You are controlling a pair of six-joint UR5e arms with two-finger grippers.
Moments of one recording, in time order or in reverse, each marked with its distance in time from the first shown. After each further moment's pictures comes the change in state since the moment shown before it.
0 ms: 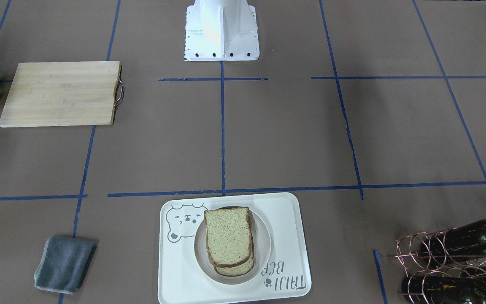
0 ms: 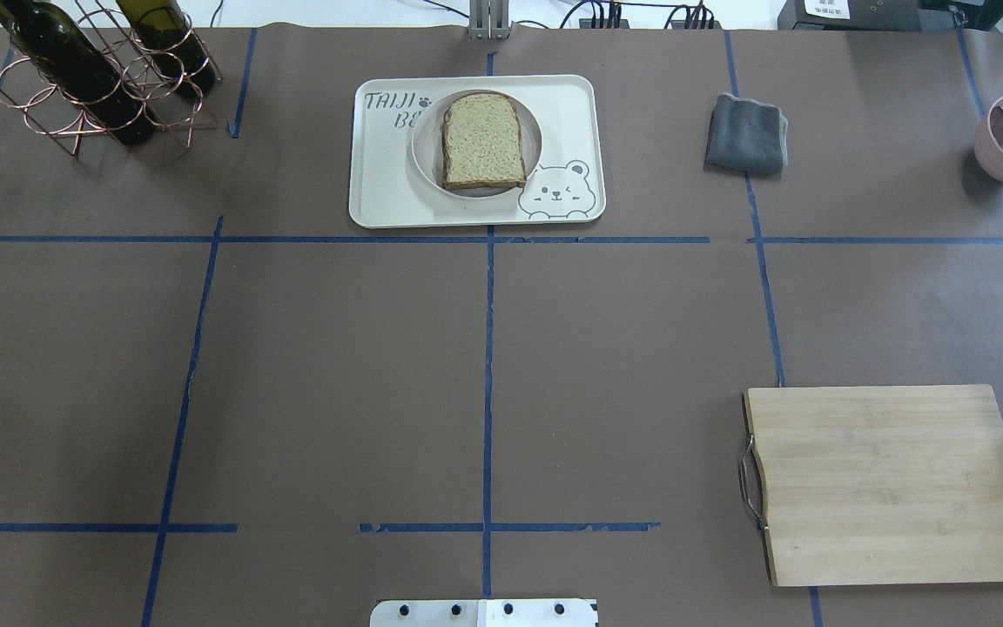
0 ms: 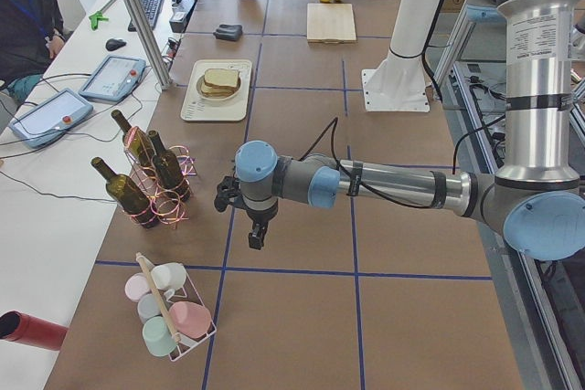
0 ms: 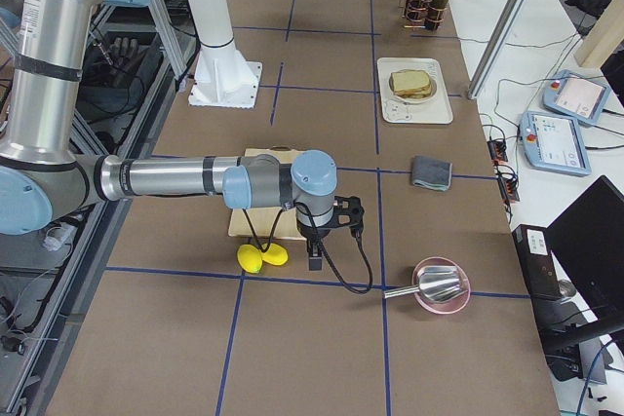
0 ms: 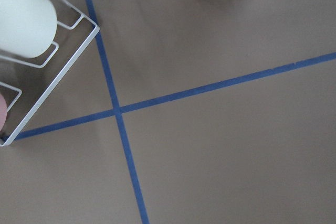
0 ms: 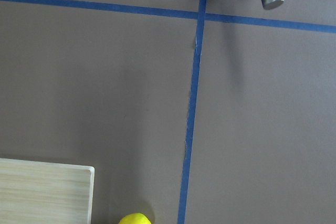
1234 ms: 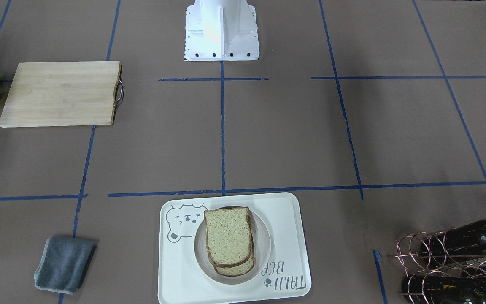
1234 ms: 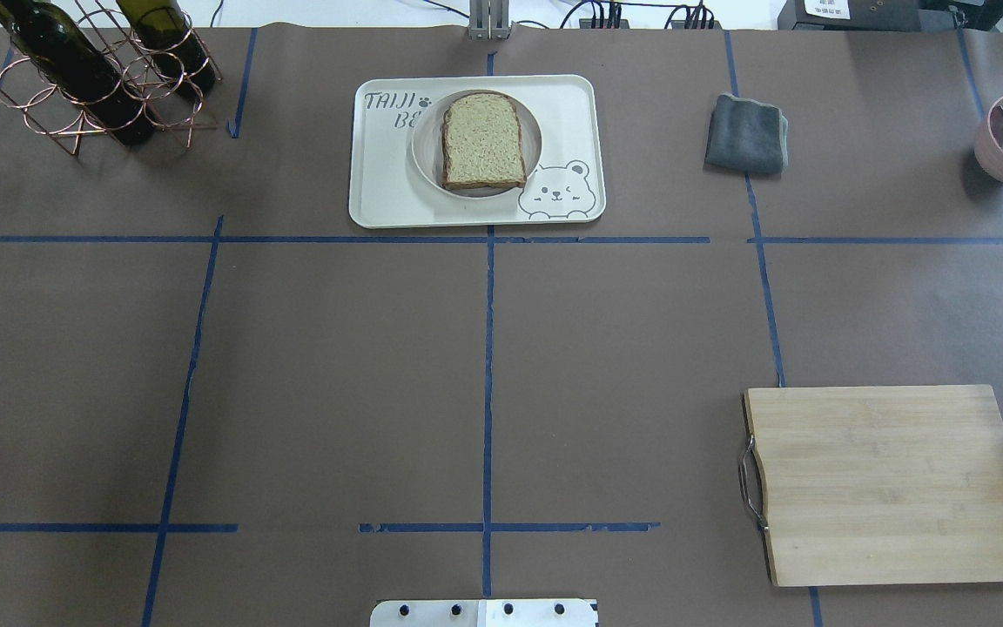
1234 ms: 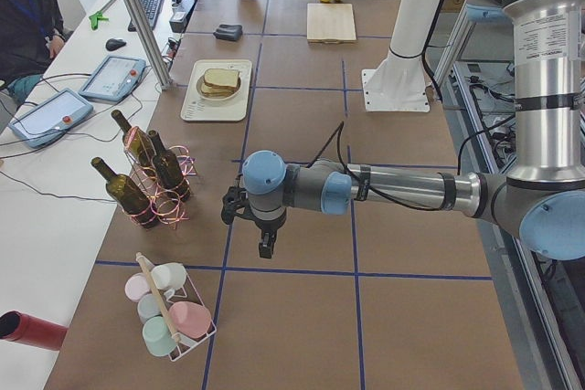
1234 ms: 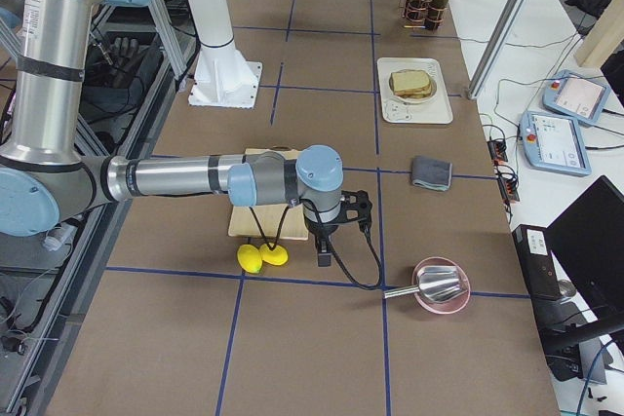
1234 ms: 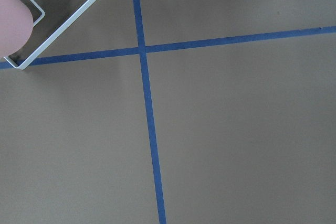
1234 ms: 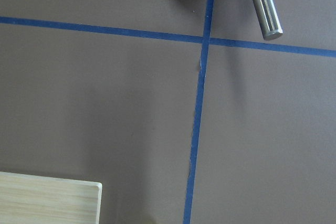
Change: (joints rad) left arm -0.043 0.043 -0.015 0.023 -0.014 -0.002; right arm 0.025 0.034 -0.010 0.004 0.016 -0.006
